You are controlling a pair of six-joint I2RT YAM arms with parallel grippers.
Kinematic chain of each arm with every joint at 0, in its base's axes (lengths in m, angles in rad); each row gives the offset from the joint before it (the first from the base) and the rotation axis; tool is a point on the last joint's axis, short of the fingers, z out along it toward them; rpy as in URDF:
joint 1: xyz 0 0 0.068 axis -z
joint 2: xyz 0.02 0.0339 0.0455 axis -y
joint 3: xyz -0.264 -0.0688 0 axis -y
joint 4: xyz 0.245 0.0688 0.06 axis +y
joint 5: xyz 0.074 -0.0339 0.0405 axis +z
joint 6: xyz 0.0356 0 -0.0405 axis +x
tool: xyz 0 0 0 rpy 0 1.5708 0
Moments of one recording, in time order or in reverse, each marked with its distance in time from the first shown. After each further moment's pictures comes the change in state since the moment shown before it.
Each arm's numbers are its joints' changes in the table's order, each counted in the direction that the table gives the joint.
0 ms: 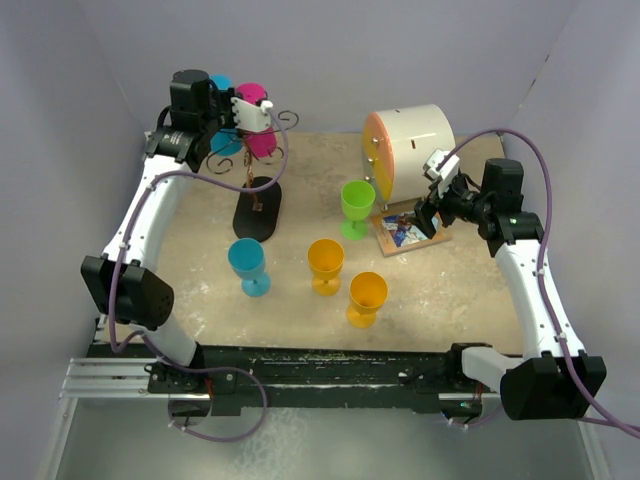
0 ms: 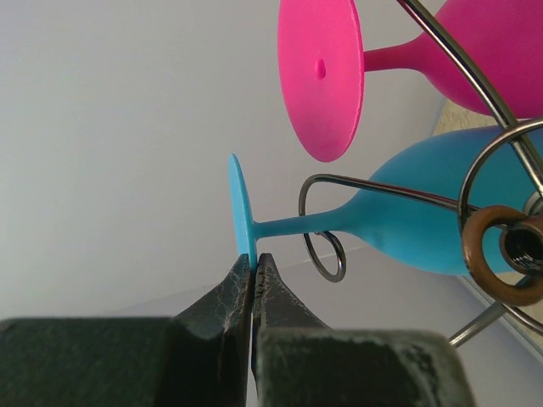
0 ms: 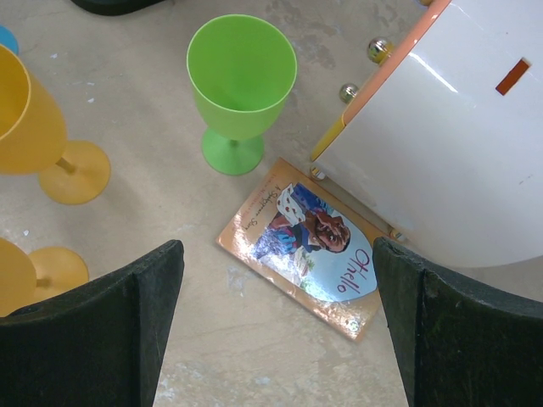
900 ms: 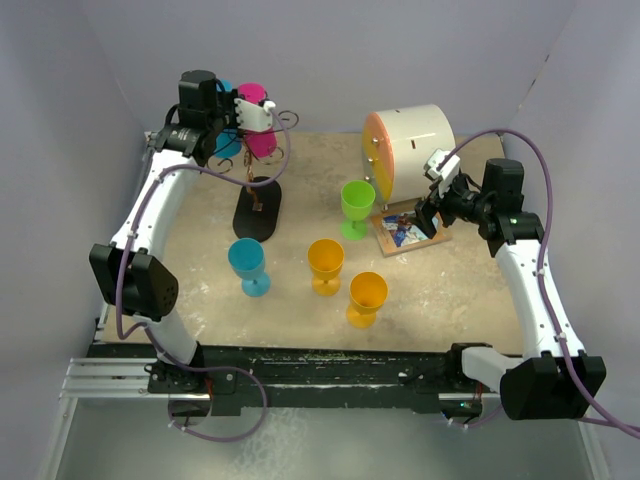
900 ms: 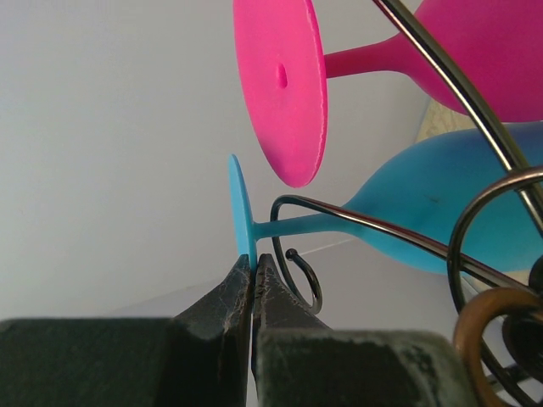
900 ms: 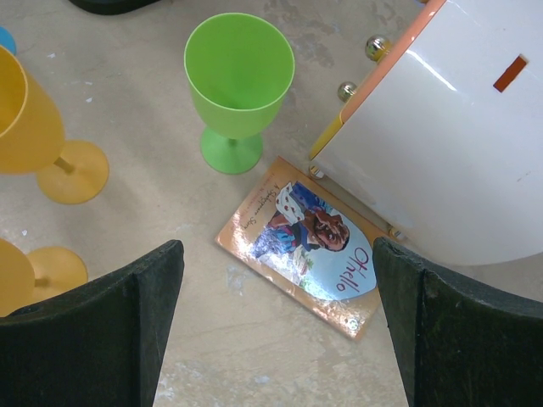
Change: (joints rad) left arm -0.001 -0.068 0.024 -0.003 0.044 0.004; right arm 0.005 0.000 -0.002 0.000 0.000 0.000
